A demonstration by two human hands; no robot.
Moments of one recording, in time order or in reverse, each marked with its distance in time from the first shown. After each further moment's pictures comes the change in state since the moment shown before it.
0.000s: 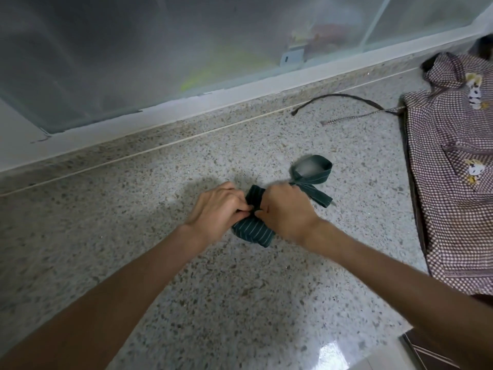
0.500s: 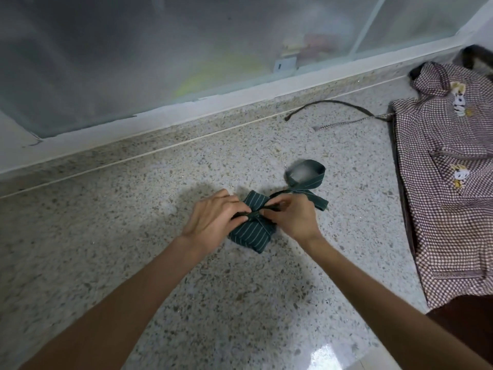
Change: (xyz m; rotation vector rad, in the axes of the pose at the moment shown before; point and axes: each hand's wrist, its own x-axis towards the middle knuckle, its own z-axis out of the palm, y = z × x) left_hand -0.001 0.011 0.002 0.072 0.101 -0.012; right_hand 0.000 0.037 0.040 0.787 0.280 0.308
